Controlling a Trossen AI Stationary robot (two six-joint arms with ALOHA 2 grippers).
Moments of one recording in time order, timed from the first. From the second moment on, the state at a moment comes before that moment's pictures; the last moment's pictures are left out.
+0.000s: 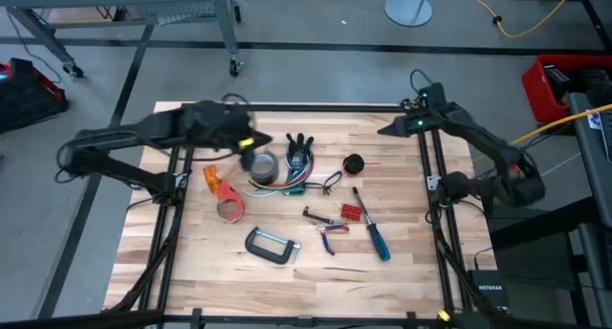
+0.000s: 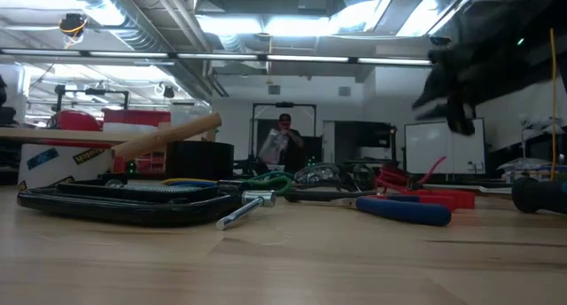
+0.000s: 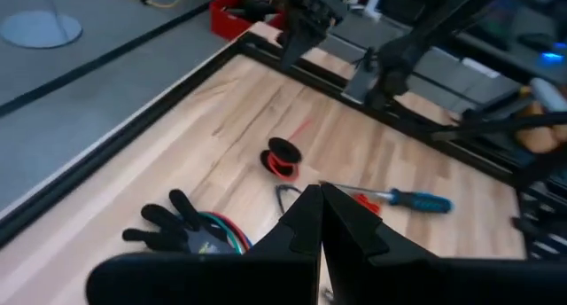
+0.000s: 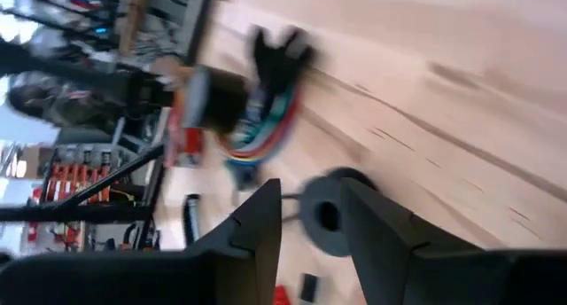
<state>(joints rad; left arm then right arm) 0.12 1.17 1.30 -0.60 -0.16 -0.35 -1.21 1.16 0.65 -0.45 -0.97 0.26</state>
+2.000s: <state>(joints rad) -0.50 0.78 0.13 0.68 -0.22 0.01 -1.21 0.00 0.45 -0.20 -1.07 0.58</state>
